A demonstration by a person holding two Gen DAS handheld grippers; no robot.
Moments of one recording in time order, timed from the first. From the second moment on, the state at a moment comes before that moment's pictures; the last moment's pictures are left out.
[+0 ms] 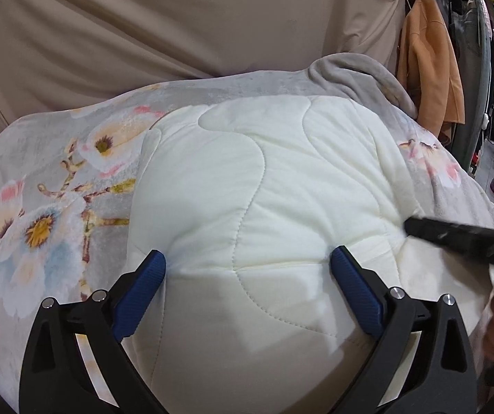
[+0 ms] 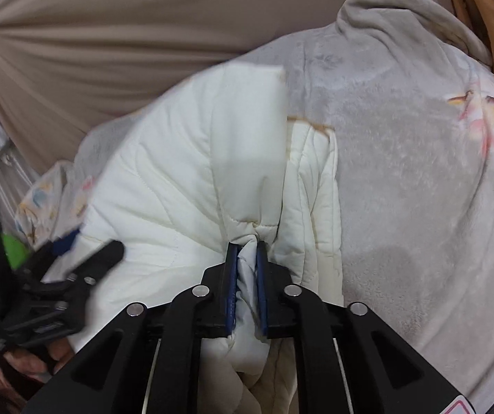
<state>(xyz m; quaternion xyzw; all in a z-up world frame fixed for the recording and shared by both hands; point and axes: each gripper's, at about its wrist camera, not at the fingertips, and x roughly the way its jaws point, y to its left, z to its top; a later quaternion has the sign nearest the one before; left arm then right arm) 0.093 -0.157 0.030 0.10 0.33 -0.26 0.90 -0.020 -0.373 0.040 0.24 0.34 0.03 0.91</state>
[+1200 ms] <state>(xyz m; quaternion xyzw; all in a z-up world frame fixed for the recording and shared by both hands) 0.082 -0.108 0.075 0.00 0.32 -0.30 0.90 -0.022 -0.352 0.059 0.22 0.36 0.08 0.90</state>
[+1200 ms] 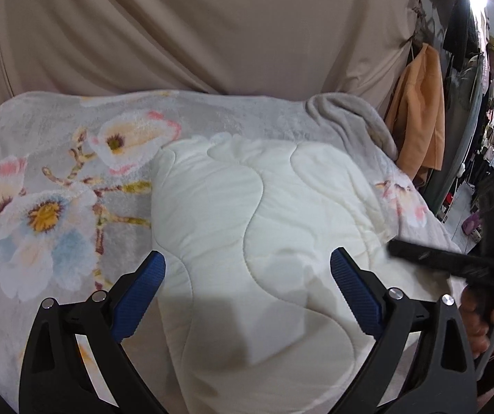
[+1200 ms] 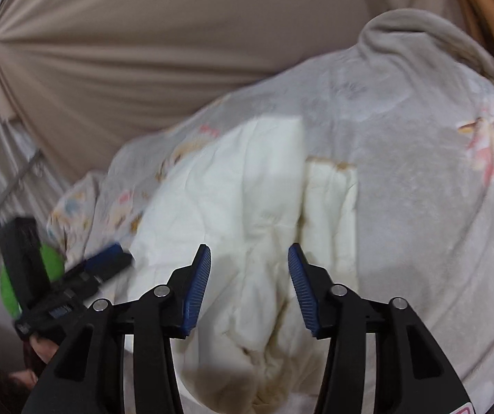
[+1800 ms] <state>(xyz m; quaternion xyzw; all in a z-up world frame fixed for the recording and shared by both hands) 0.094 -0.078 0.057 -0.03 0.38 -0.30 0.88 -0.052 -0.410 0.051 0.28 0.32 -0.01 0.91</state>
